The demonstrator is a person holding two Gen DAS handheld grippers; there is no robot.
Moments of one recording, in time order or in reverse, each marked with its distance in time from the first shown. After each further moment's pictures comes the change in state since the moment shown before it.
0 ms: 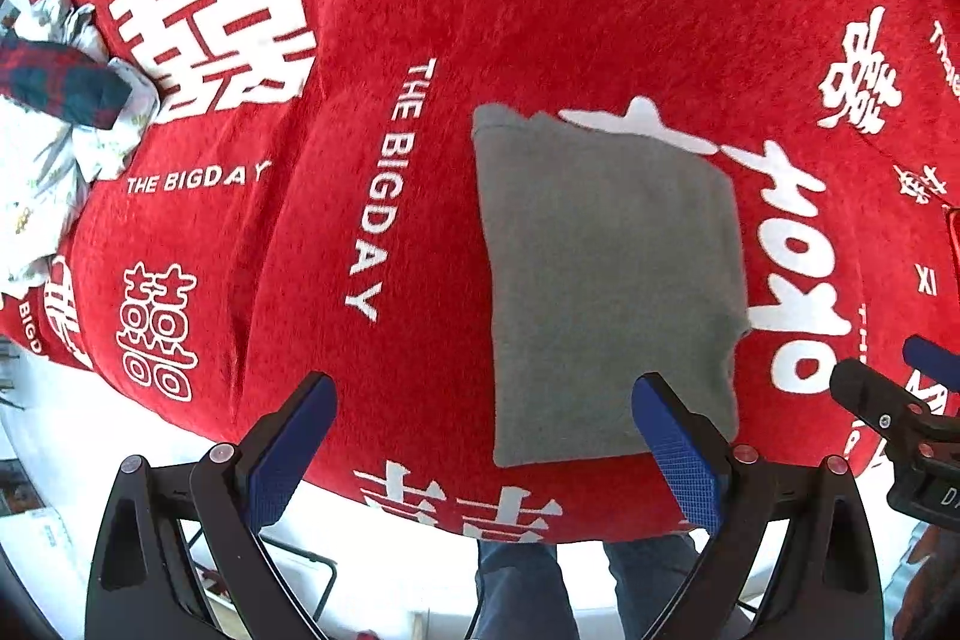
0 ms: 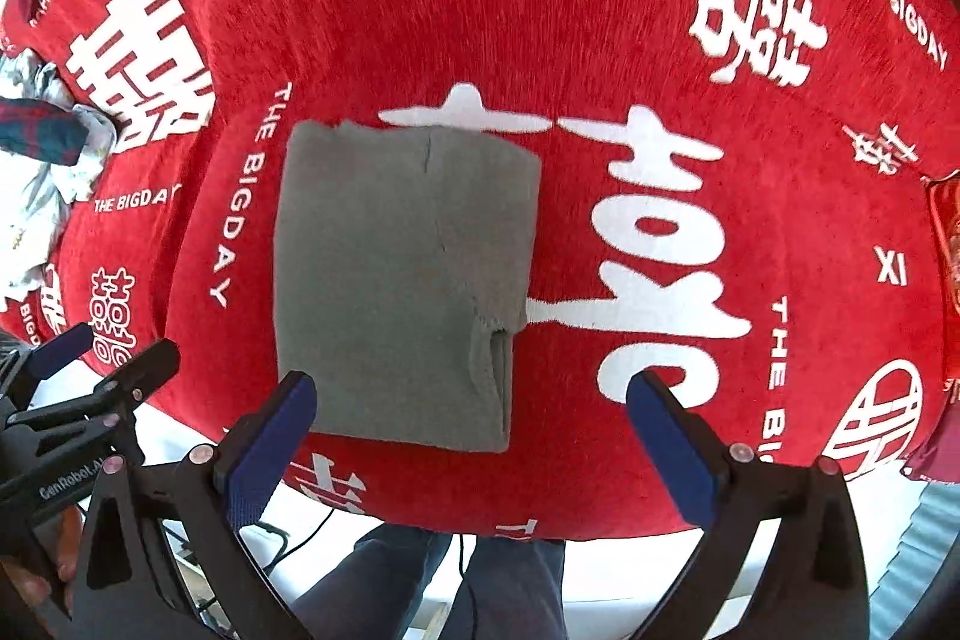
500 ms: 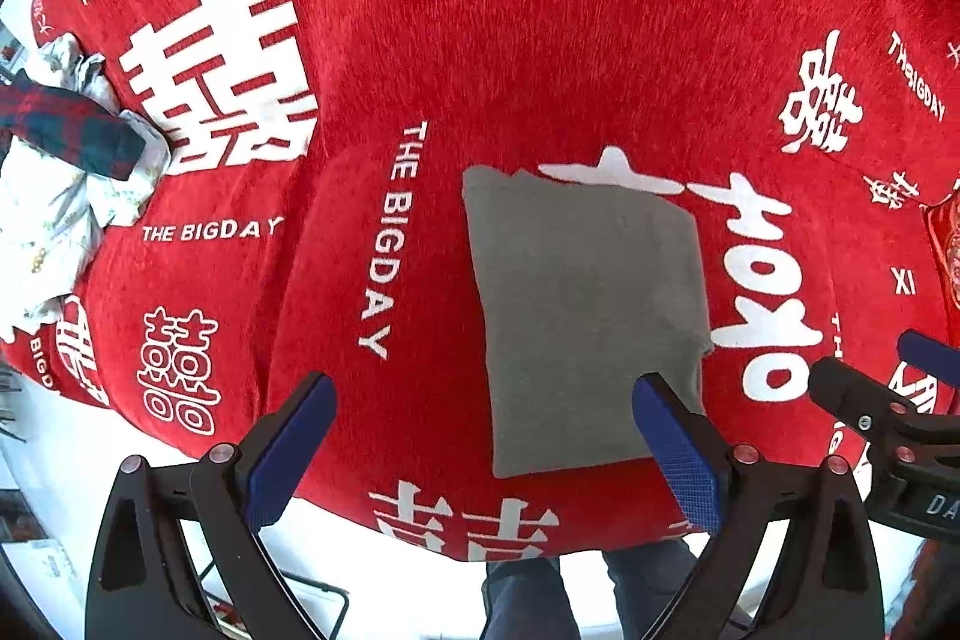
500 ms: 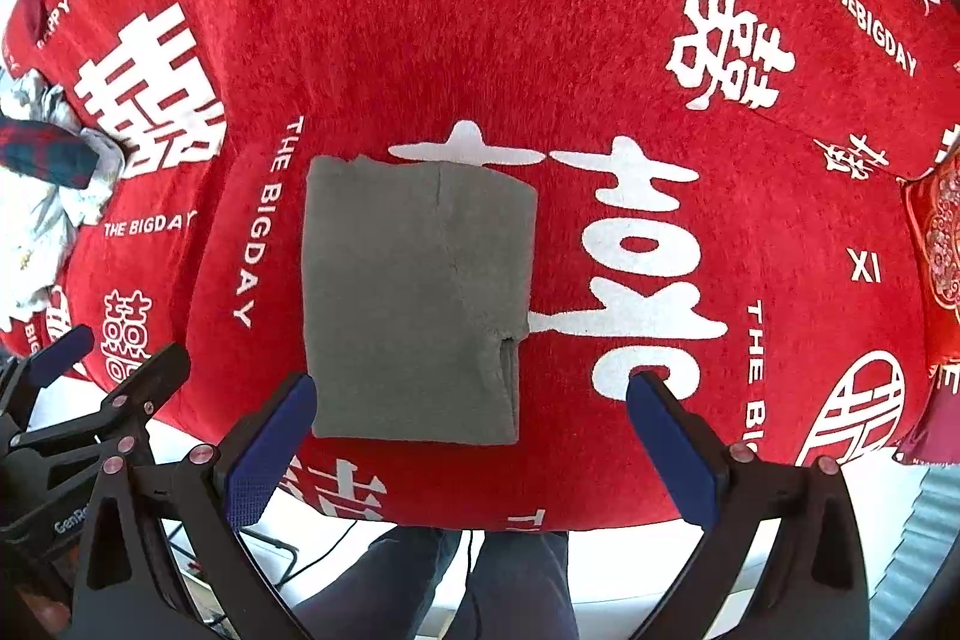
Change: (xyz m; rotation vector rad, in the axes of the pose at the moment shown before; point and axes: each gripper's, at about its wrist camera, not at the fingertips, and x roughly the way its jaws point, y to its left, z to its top) left arm -0.052 -0.004 0.003 0.026 -0.098 -0.010; right arm -0.040 0.011 -0.002 0.047 -0.052 -0.021
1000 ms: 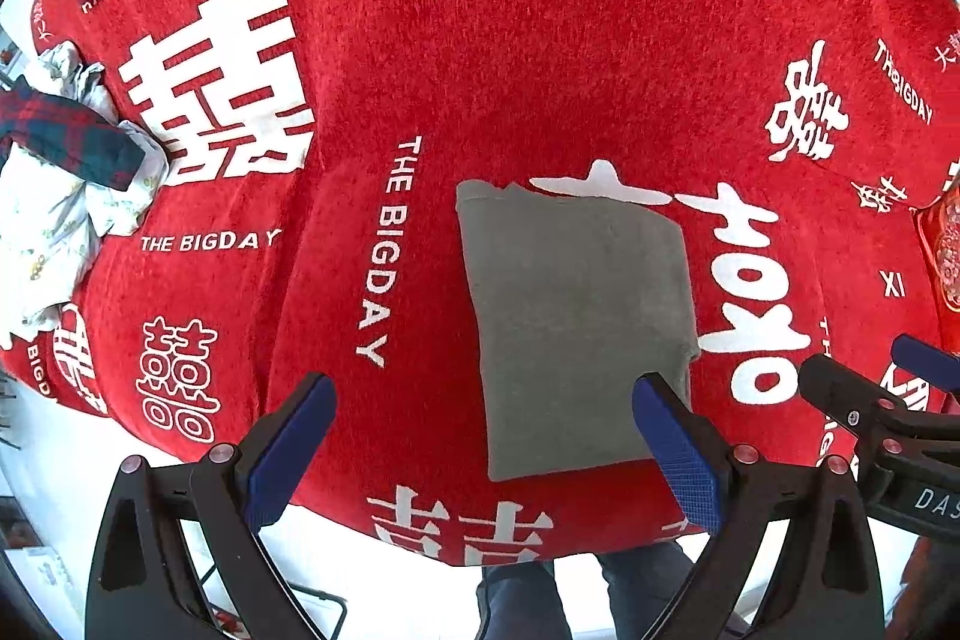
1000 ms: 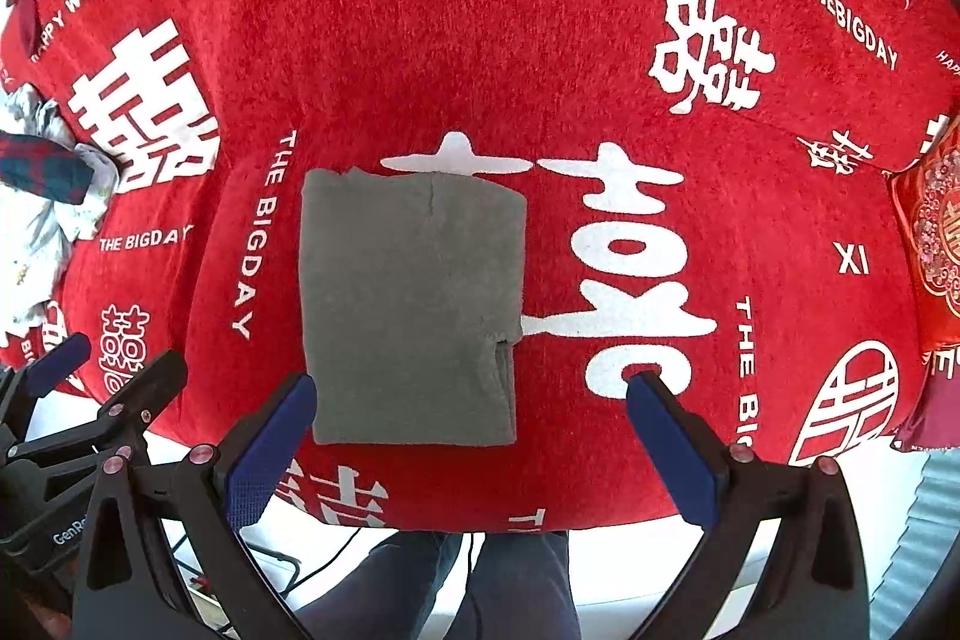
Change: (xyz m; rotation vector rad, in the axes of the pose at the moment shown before) left arm -0.011 -0.001 0.000 0.001 -0.023 -0.014; right arm -0.011 0.002 -0.002 0.014 -0.022 -0.021
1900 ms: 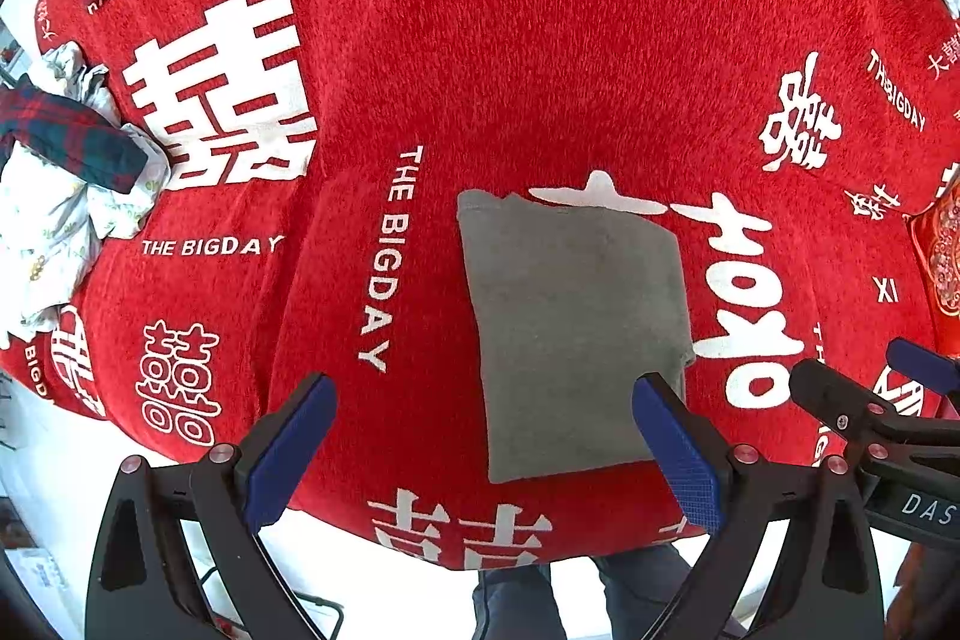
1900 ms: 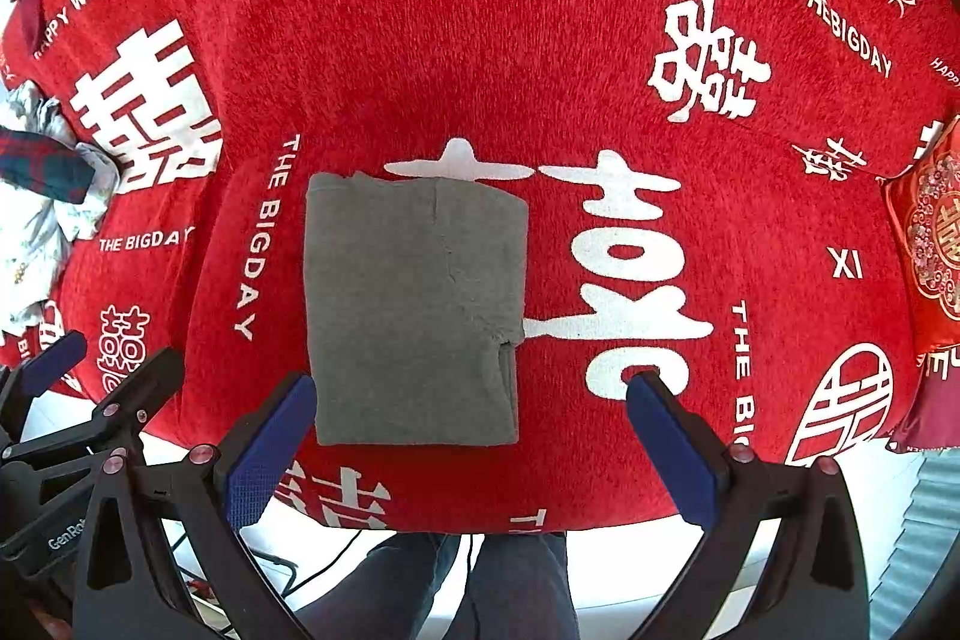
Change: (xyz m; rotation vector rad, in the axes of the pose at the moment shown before) left arm -0.009 0.001 0.000 -0.003 -0.023 -0.007; right arm -0.005 0.005 0.001 -0.011 -0.011 -0.005
